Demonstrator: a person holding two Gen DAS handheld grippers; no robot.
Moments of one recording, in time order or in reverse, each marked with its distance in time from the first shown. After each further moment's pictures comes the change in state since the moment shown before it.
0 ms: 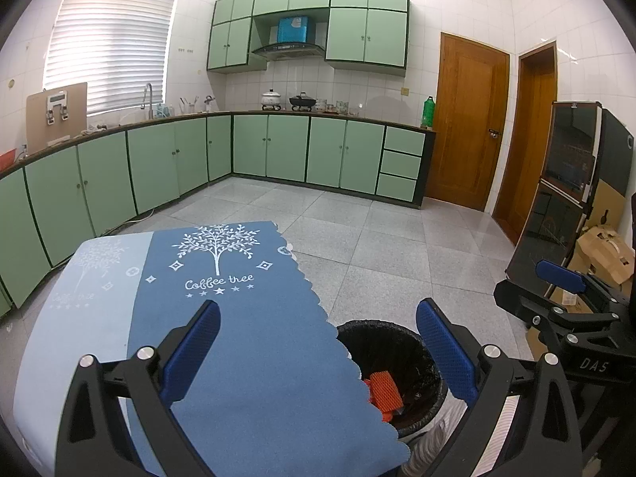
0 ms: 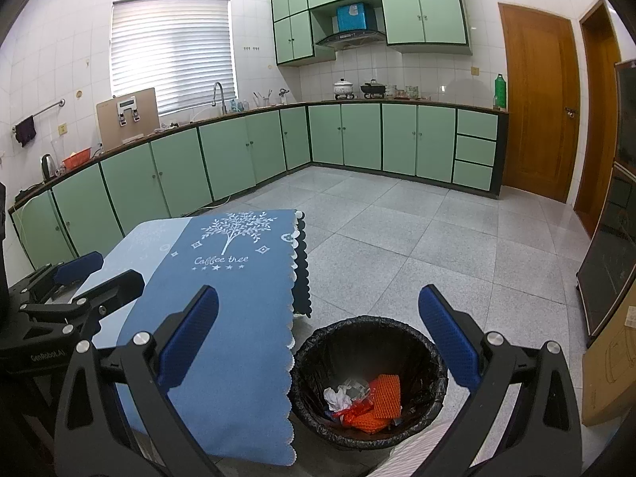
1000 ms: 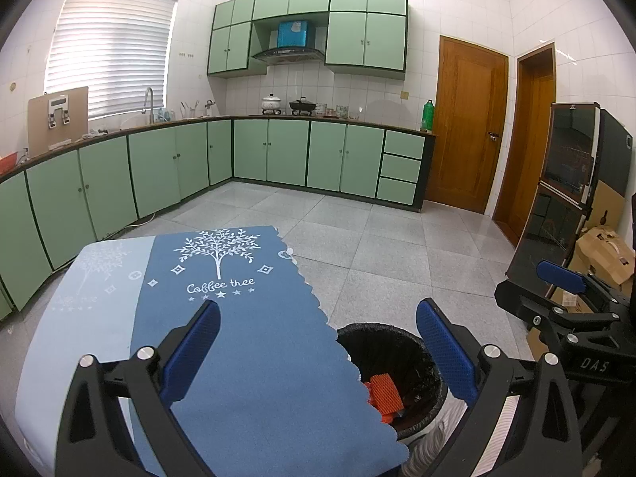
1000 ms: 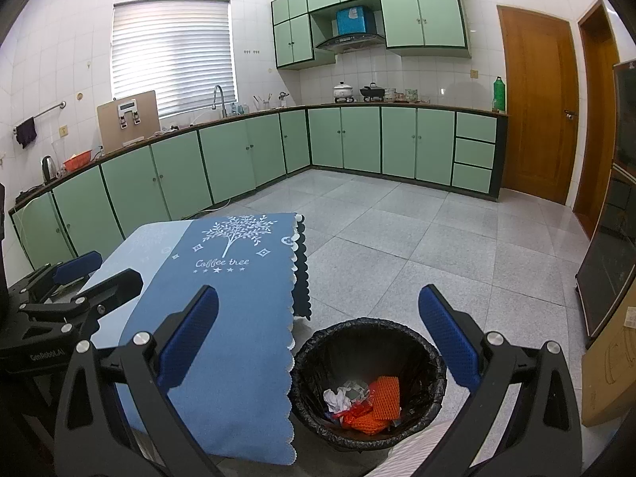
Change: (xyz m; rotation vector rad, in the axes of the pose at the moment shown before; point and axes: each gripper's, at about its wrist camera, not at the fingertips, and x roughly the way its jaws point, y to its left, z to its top) left arm -0.003 -0.004 0.000 0.003 -0.011 0.005; right arm -0.003 0.000 -0.002 -0.001 -0.010 0.000
